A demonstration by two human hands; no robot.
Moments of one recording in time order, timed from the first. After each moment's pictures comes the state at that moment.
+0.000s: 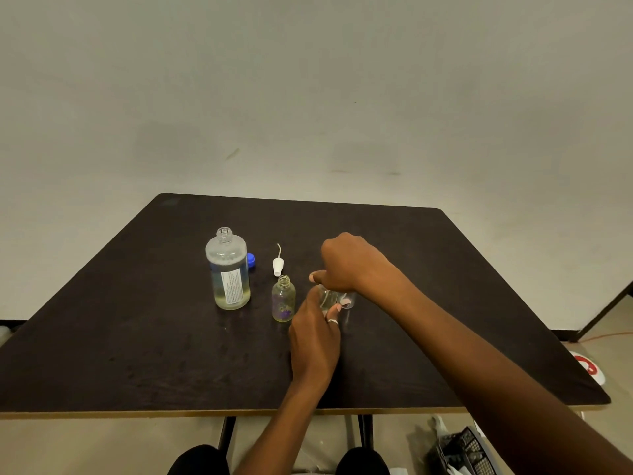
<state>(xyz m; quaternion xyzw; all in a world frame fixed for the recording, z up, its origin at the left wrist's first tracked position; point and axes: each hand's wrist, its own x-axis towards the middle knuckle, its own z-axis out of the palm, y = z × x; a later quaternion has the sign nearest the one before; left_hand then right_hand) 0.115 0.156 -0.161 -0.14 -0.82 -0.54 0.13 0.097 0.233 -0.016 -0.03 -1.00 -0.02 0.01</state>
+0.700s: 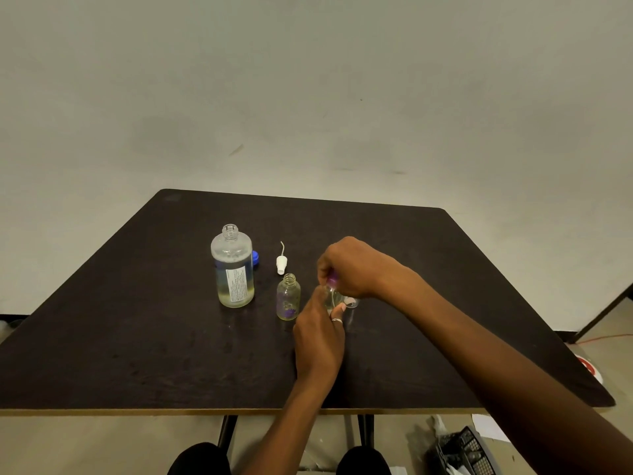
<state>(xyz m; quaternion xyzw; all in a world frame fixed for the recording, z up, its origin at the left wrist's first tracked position) 0.115 0.154 -0.160 -0.13 -0.83 -0.53 0.12 0.096 0.239 -0.020 0.09 -1.00 0.01 -0.03</state>
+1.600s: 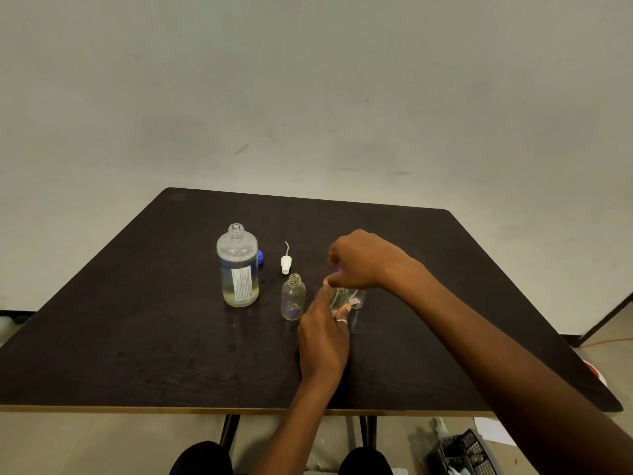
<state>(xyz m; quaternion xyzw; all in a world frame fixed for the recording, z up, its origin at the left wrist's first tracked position) 0.118 0.154 -0.156 -0.13 -0.82 -0.55 0.12 0.091 0.239 -0.011 0.03 -1.00 -0.03 -0.03</state>
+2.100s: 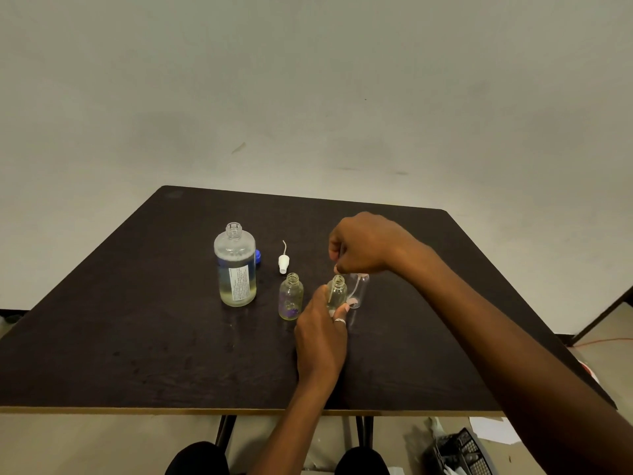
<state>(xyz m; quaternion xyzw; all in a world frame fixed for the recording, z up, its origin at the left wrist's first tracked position) 0.118 0.151 -0.152 -0.12 -0.82 -0.56 0.10 0.091 0.240 0.018 0.02 -1.00 -0.01 -0.02</state>
